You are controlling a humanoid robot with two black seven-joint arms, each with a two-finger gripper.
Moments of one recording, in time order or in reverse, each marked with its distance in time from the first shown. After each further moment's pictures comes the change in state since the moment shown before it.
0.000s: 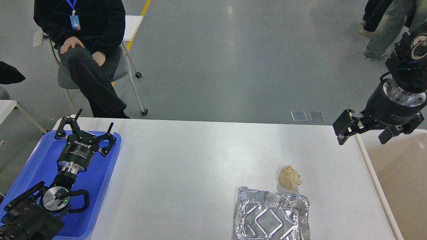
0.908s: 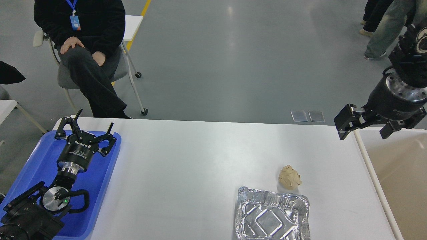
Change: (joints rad) left arm 0.000 0.000 0.000 0.000 0.000 0.000 0.001; right arm 0.029 -0.005 -0.006 0.000 0.001 0.000 0.000
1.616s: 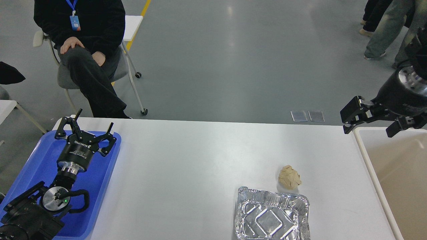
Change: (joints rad) left arm 0.000 0.000 0.000 0.000 0.000 0.000 -0.001; right arm 0.043 -0.013 -0.067 0.014 0.099 0.000 0.000
